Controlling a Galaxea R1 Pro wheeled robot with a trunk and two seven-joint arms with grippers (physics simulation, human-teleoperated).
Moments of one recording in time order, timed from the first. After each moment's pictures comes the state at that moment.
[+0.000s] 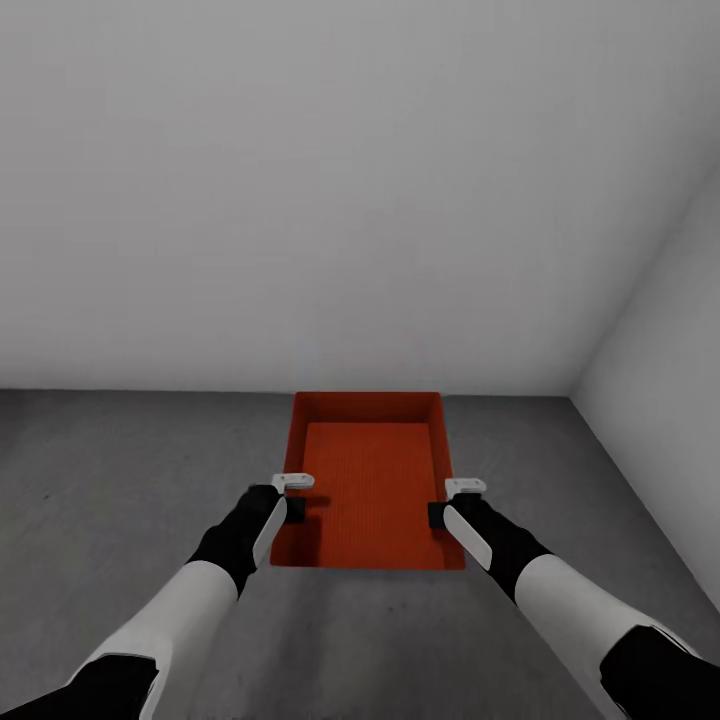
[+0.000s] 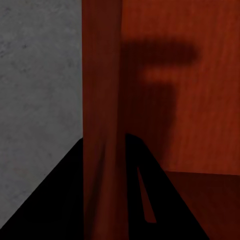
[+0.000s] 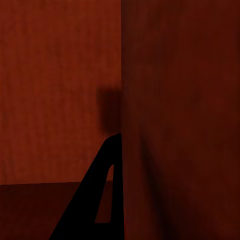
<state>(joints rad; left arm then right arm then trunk) -0.82 -0.15 -0.02 -0.59 0.07 0.64 0.21 -0.86 -0.03 0.61 -0.54 -0.72 0.51 -0.41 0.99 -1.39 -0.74</state>
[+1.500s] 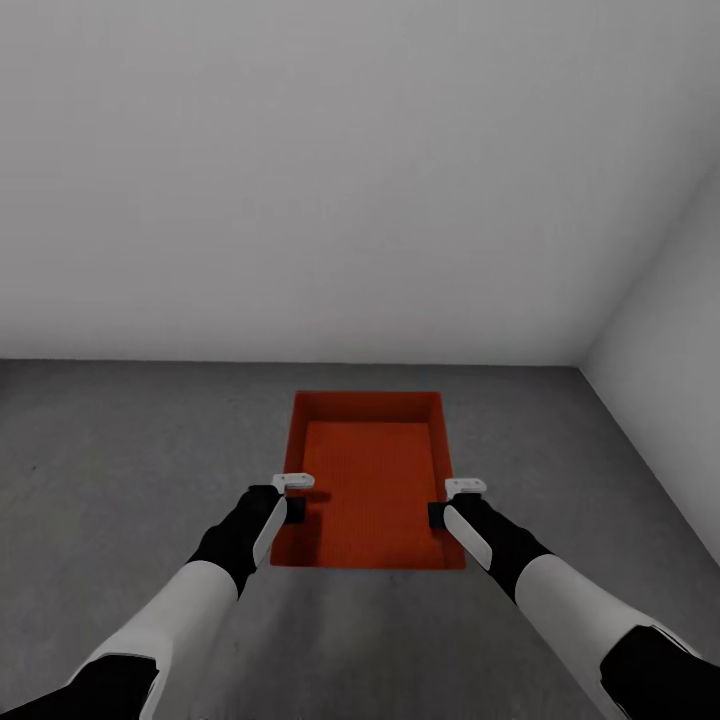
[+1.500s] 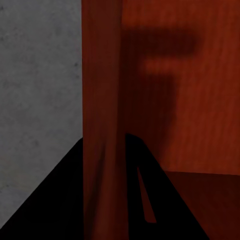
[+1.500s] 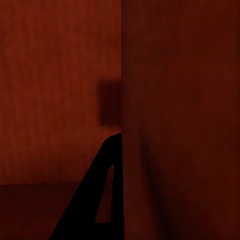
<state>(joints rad) -0.82 -0.15 -0.02 -0.60 0.07 0.64 0.21 -0.86 -0.03 0.61 -0.54 -0.72 0.51 -0.41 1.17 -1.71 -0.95</state>
